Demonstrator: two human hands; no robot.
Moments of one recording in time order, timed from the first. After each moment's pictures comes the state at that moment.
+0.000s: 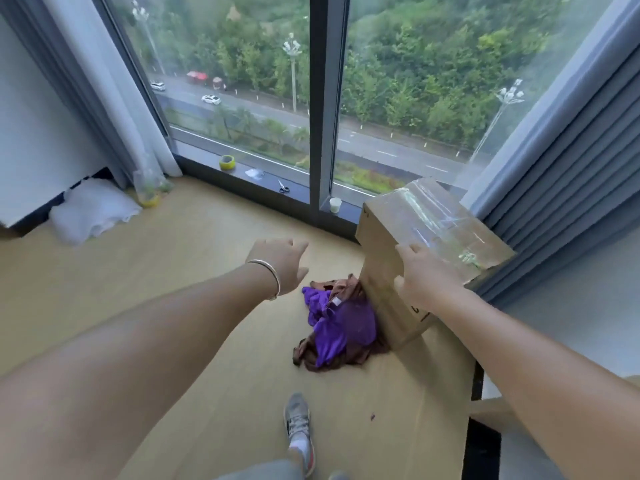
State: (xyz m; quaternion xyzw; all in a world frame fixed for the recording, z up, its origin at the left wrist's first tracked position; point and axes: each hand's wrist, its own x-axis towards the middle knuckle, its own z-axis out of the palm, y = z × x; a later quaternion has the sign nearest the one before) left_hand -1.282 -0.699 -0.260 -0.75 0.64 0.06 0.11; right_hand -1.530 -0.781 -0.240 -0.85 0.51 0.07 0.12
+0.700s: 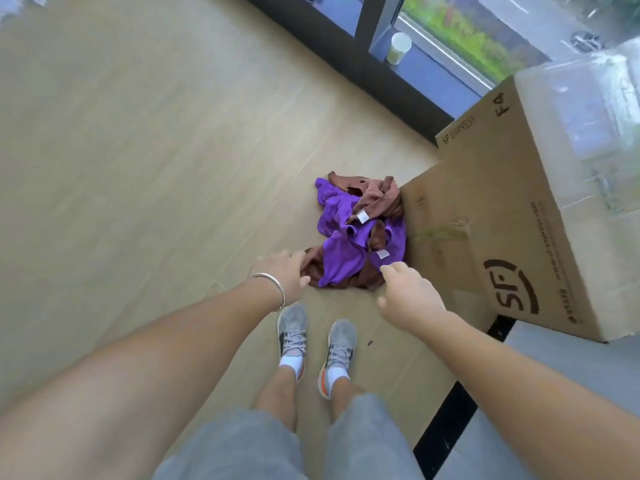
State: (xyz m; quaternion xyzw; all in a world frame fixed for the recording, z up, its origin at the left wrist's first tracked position) left_hand -1.210 -0.758 -0.640 -0.75 0.50 0.40 0.13; right_hand -1.408 -0.865 -0.584 -0.82 0.41 0.34 0.21
